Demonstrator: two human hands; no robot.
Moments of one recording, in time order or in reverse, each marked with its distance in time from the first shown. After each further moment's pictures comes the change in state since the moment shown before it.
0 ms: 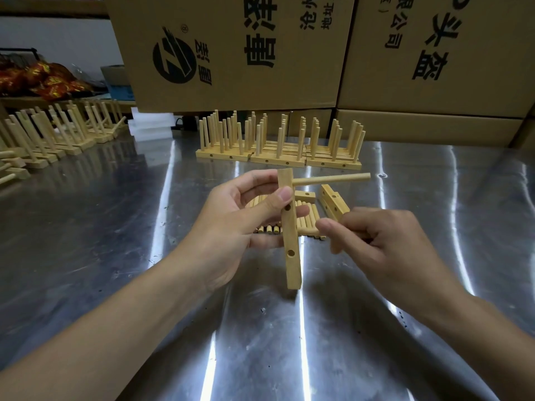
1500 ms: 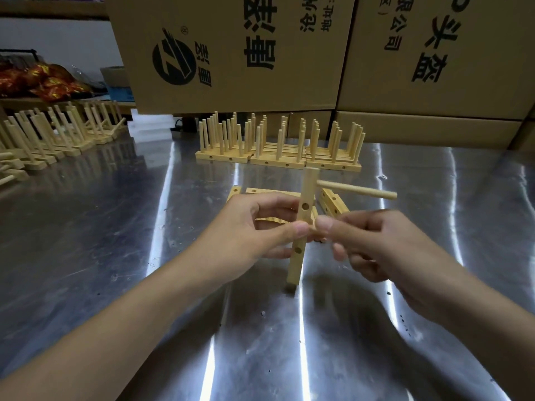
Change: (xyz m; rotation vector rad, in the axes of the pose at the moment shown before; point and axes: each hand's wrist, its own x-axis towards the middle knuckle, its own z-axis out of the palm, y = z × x) left_hand 0.001 -0.003 -0.004 0.391 -0.160 0.008; right_hand 0.008 -0.007 -0.013 0.589 -0.282 0.498
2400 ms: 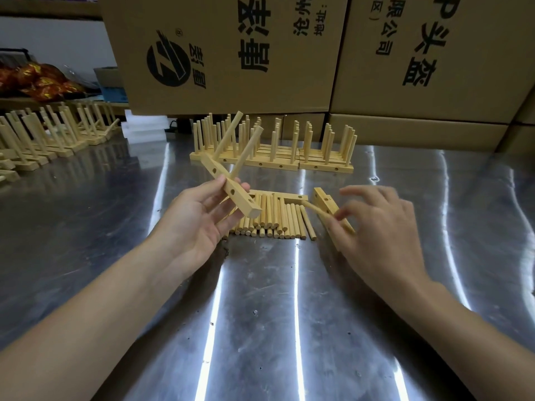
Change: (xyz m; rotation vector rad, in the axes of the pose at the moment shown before) left_hand 0.011 -0.003 -0.032 -0.741 0.471 -0.237; right_hand 0.027 0.041 -0.003 -1.062 0.592 -0.324
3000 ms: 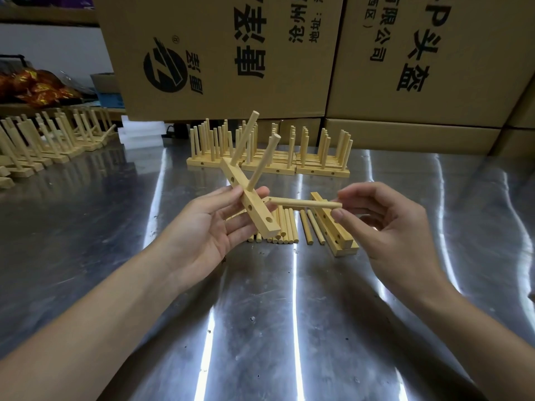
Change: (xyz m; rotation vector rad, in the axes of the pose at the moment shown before) left_hand -0.010 -0.002 0.011 0.072 -0.252 -0.046; right_hand -0.001 0.000 -0.021 0.978 0.023 0.104
